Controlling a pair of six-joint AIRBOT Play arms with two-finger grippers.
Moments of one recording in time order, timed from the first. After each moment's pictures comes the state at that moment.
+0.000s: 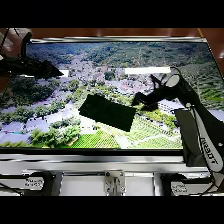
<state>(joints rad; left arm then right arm) 0.12 -1.53 1.64 0.77 -1.31 -1.22 0.09 -1.55 1.25 -1.00 1.28 1.61</state>
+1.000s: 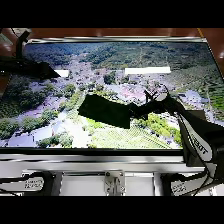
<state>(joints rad) 0.11 -1.46 1.64 0.84 -1.35 -1.24 0.16 -1.66 1.07 -0.71 0.96 1.46</state>
